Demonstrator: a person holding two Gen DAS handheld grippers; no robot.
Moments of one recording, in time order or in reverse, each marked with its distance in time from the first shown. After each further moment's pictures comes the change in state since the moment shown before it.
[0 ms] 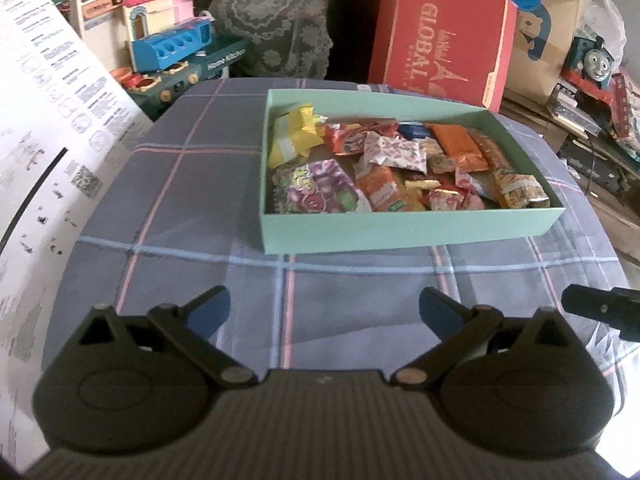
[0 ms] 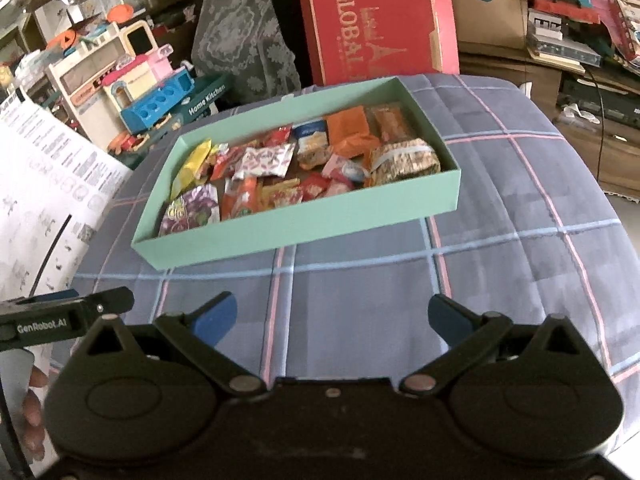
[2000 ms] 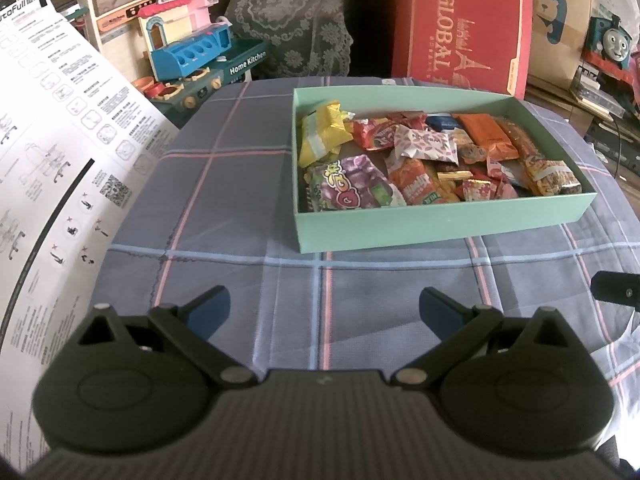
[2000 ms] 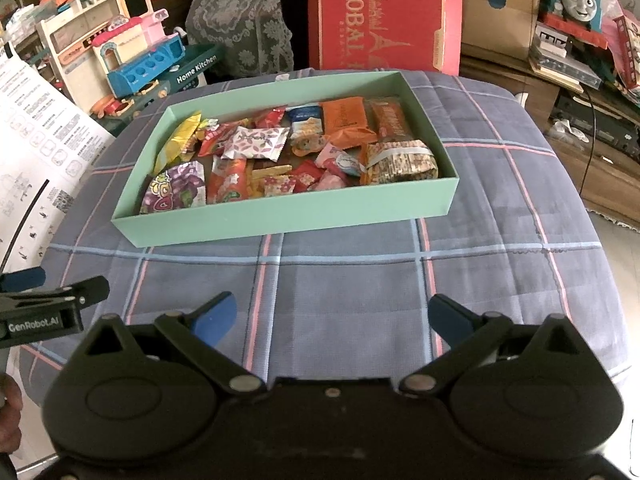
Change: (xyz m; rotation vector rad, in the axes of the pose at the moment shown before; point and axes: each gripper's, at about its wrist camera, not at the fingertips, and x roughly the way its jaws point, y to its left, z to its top) left arm 0.003 0.005 0.001 0.049 0.006 0.094; right arm 0.012 0.017 0.019 -0.103 0.062 -0.090
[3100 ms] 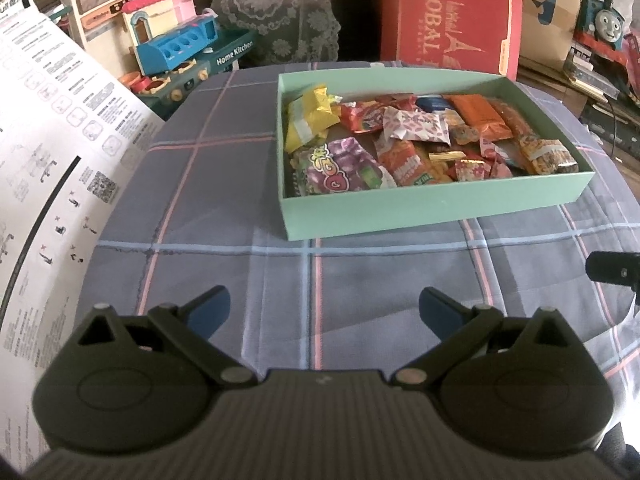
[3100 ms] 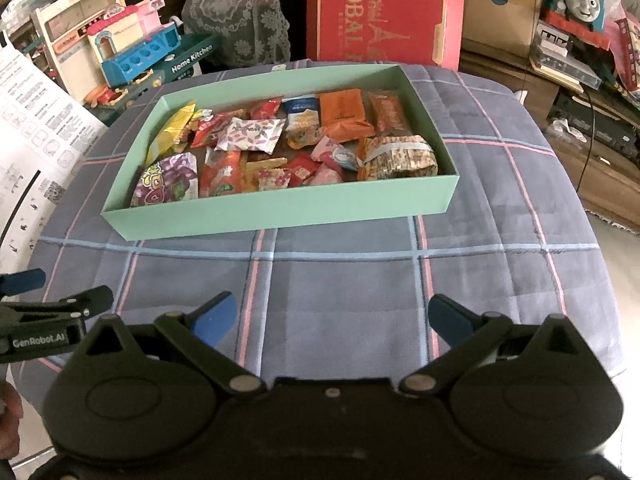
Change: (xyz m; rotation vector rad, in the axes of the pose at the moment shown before) left arm 0.012 -0.008 -0.004 0.045 0.036 -0.015; right arm 0.010 0.004 0.006 -0.020 0.025 -0.026
